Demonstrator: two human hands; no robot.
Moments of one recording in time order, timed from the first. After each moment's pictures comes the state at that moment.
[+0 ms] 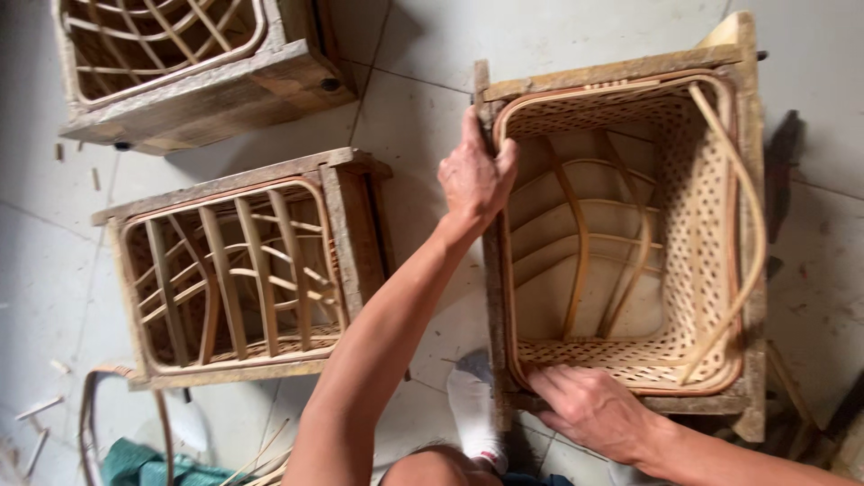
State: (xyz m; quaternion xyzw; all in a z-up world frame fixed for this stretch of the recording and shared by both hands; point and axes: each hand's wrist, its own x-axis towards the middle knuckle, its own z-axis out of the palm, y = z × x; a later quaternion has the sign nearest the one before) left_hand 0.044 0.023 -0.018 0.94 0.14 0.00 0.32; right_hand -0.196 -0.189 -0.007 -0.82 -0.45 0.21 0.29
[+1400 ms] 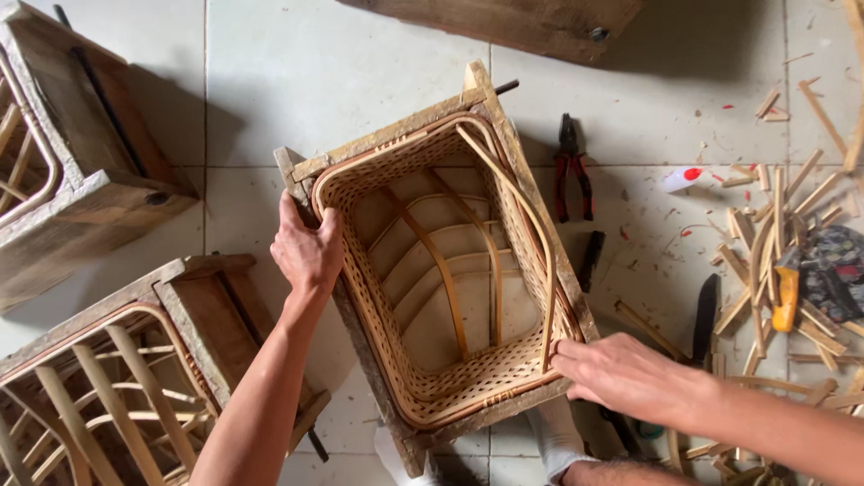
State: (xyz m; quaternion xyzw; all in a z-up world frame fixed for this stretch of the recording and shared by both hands) left_hand 0.045 0.027 -0.027 0.95 0.14 -0.01 0.29; right_hand -0.169 -0.357 0.031 -0.85 -0.29 0.40 0.15
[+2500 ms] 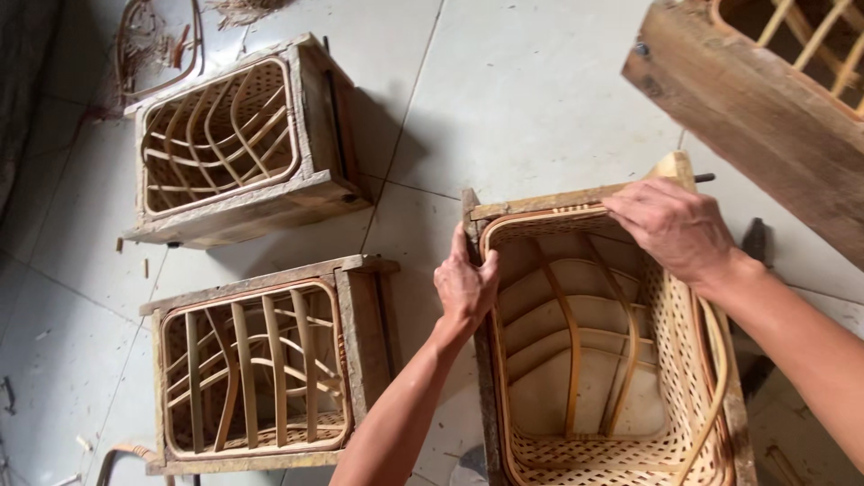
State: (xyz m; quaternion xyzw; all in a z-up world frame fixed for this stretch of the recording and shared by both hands) left_hand 0.043 0.018 -0.019 0.92 0.17 -0.04 0.34; right_hand 0.113 -0.267 0.021 -0.94 -0.31 -0.10 0.12
